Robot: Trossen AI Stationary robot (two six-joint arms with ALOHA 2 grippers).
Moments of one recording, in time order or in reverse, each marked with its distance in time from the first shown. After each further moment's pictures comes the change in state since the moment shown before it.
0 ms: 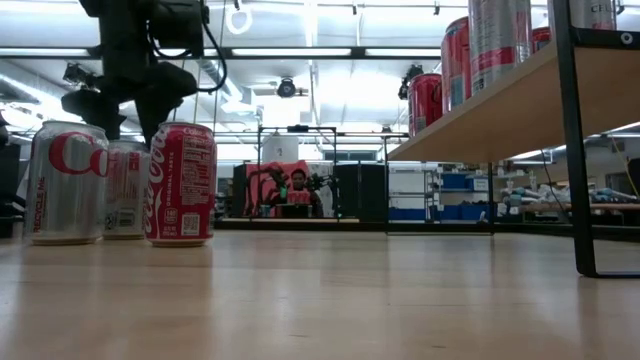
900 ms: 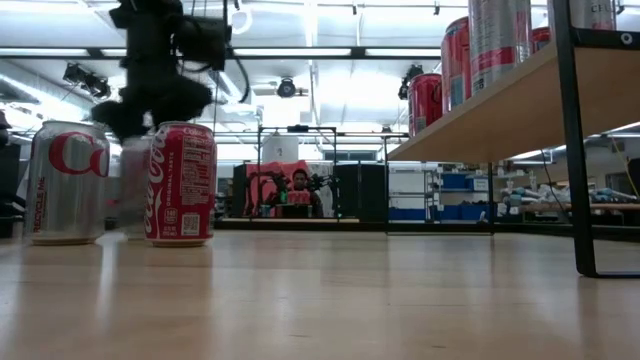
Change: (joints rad) left arm 0.028 0.148 0.068 0.032 0.023 0.165; right arm -0.024 0.000 0.000 0.001 0.000 -0.026
